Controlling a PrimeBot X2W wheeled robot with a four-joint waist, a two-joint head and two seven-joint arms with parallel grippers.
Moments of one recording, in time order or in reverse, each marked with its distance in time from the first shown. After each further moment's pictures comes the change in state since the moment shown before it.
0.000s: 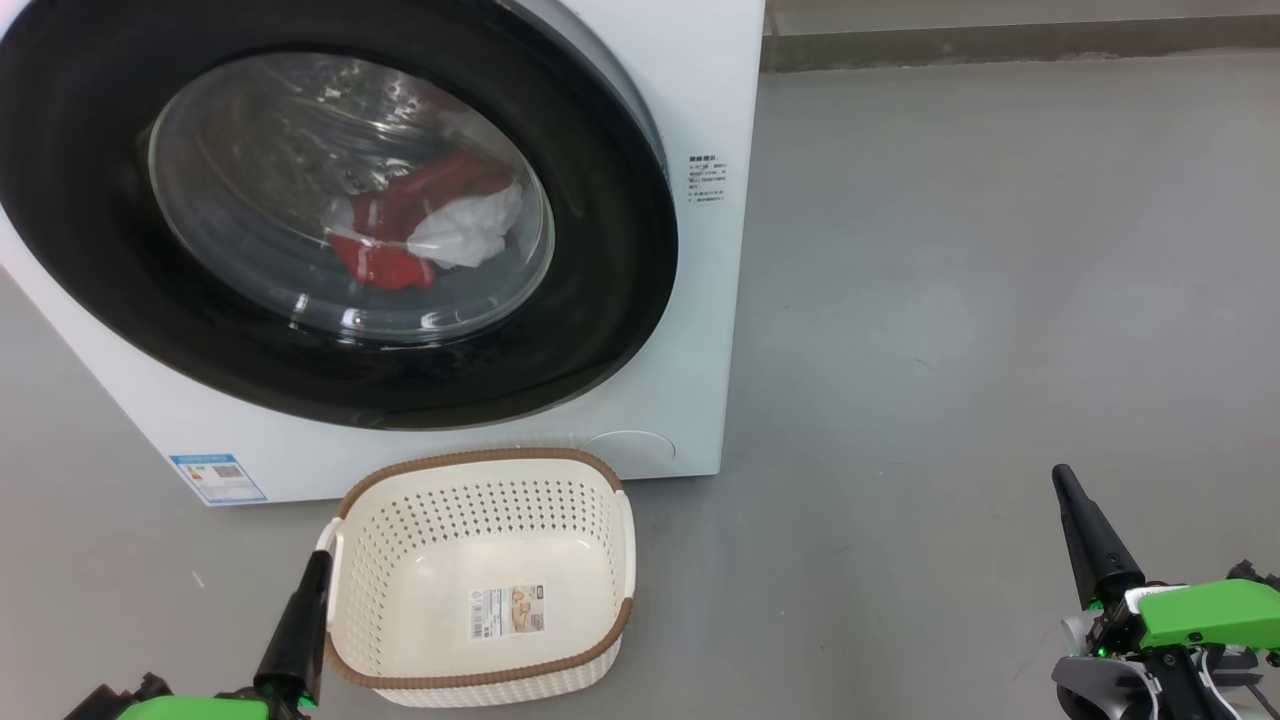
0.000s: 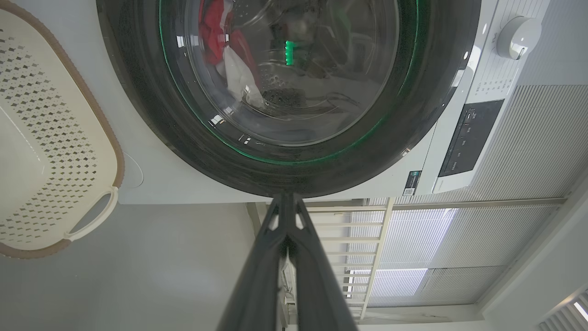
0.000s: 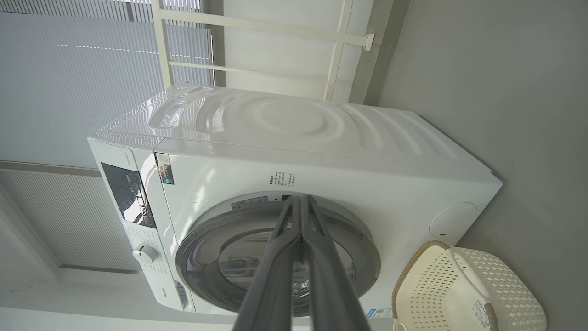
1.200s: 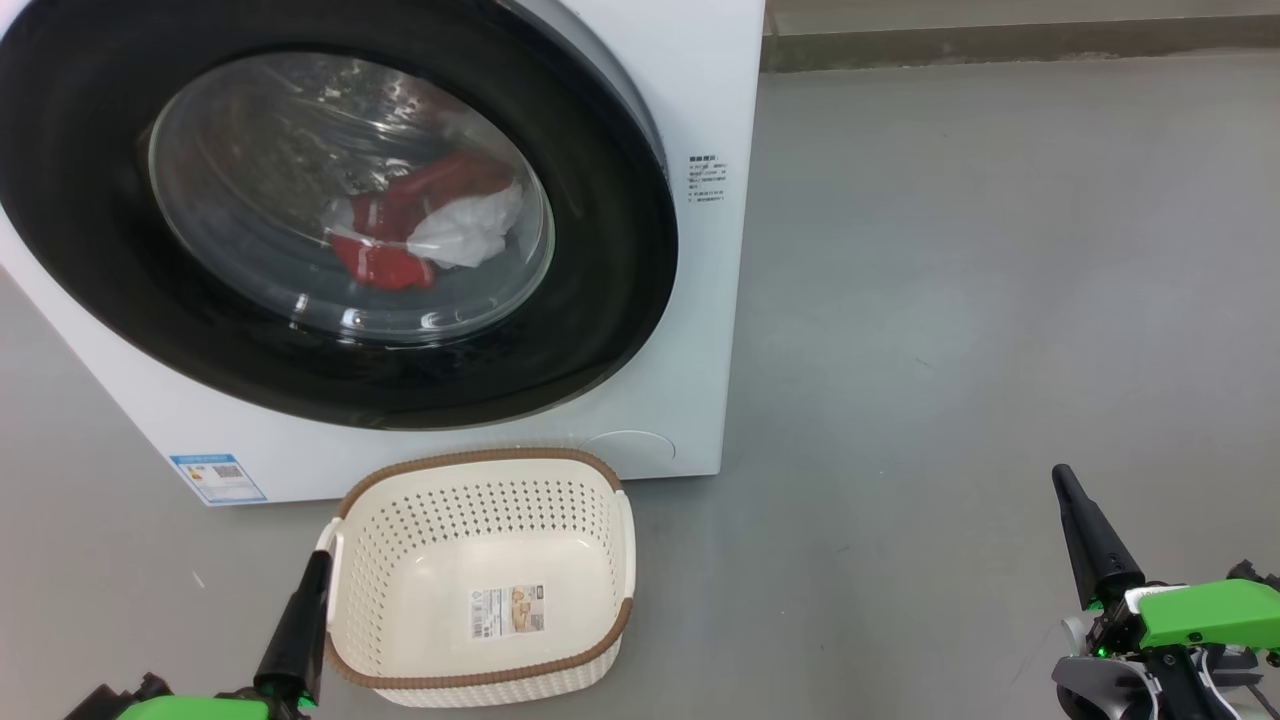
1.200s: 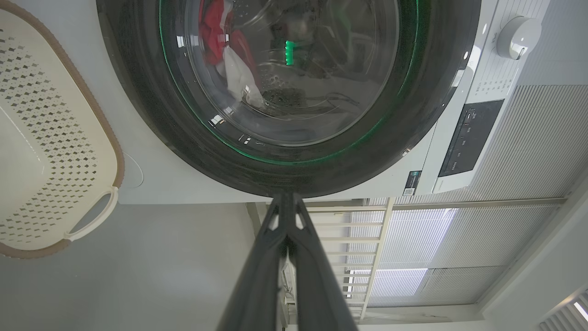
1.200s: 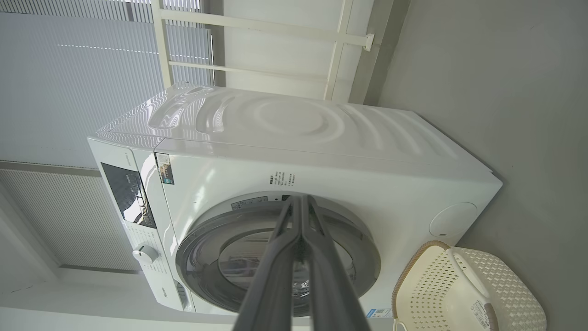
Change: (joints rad) left arm 0.000 0.000 0.000 0.000 0.000 0.000 0.000; right arm 0.000 0.000 0.000 0.000 0.000 0.000 0.000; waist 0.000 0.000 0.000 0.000
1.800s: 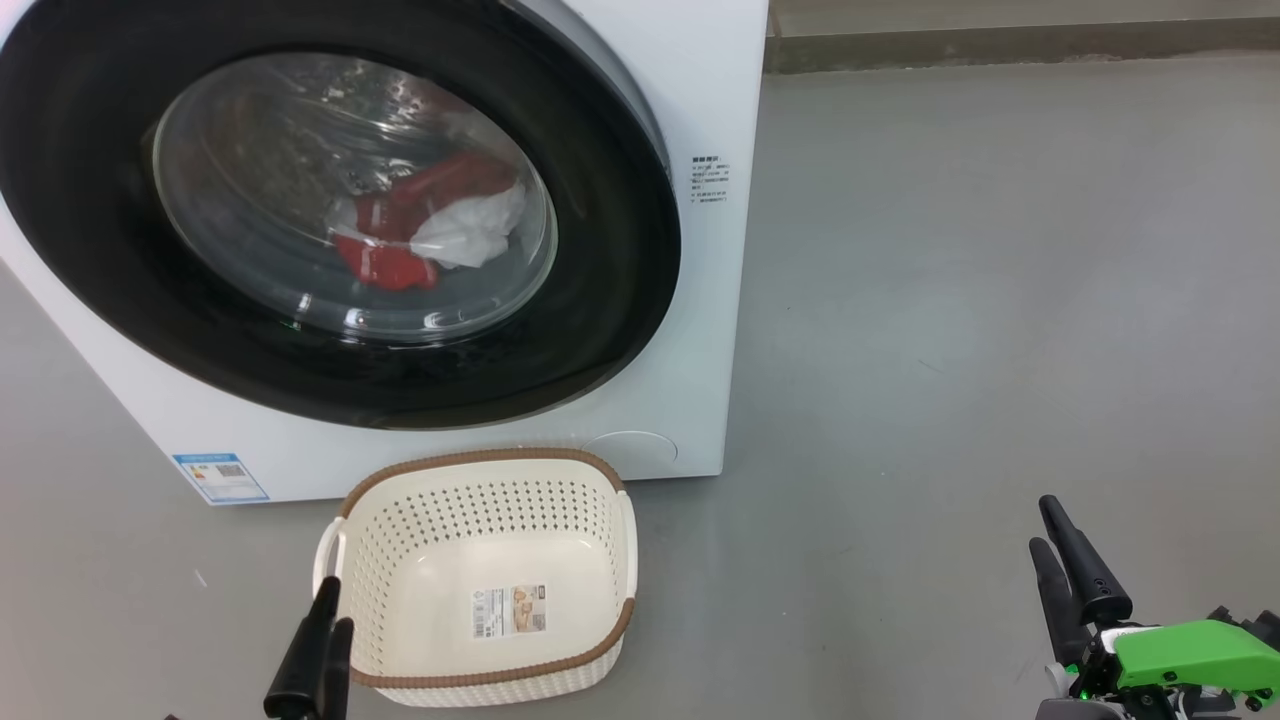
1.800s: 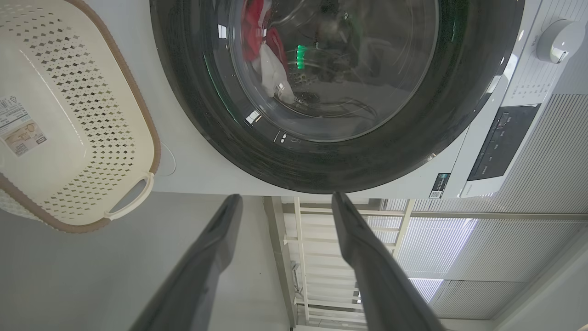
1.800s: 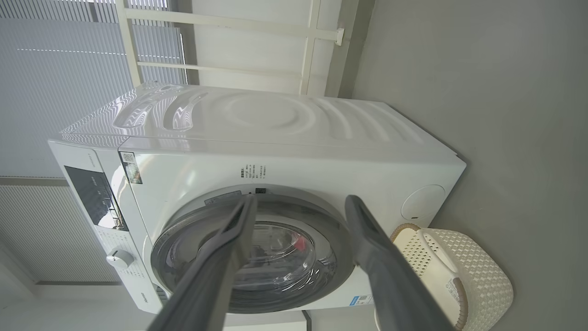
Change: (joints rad) left arm 0.044 -0.016 -0.013 0.040 0.013 0.001 -0.015; right arm 0.043 0.018 0.018 0.047 -0.004 0.000 -0.018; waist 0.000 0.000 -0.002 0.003
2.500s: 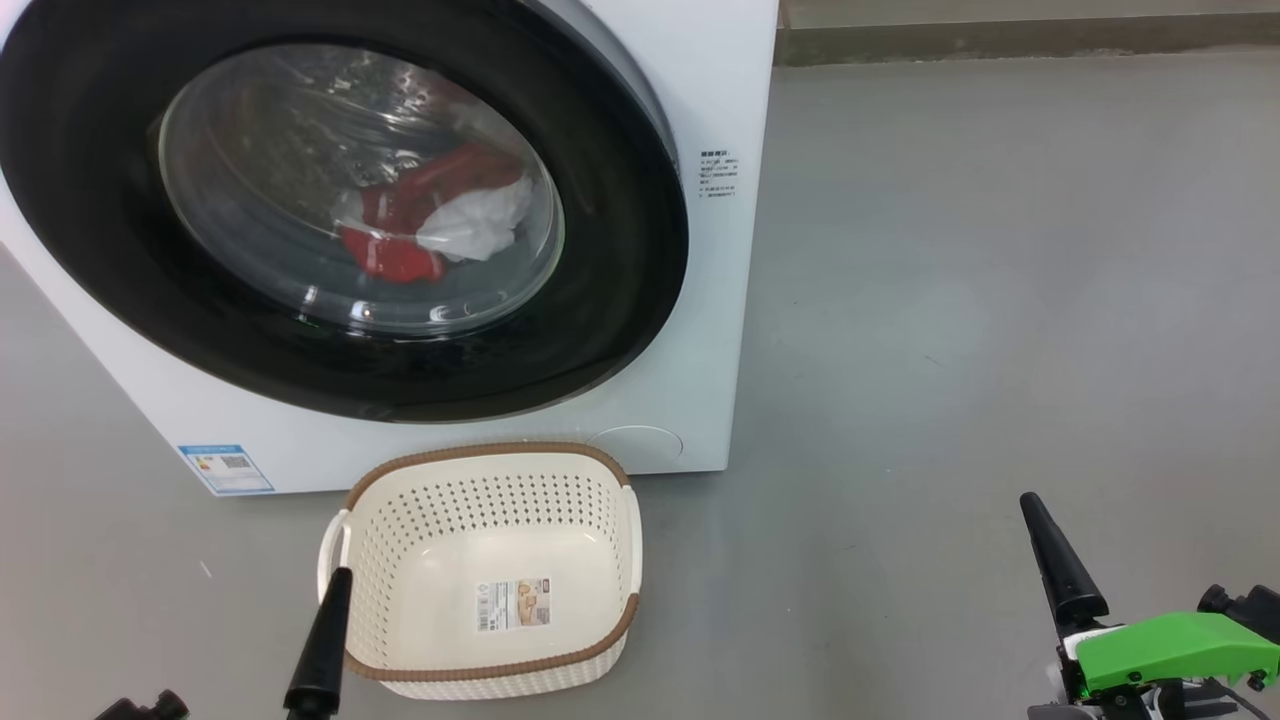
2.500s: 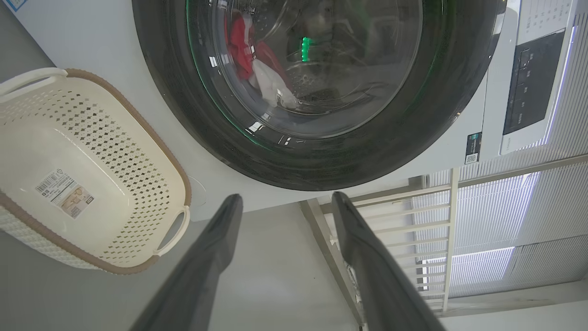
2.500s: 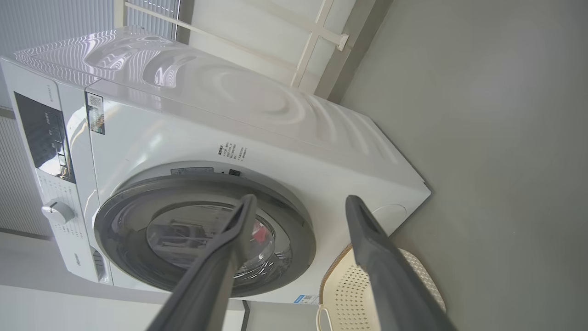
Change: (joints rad) left arm 0.006 0.001 -0.013 -0.045 0.285 0.001 -0.062; right arm 0.000 -0.015 0.040 -0.016 -0.251 0.000 -0.058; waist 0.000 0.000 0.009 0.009
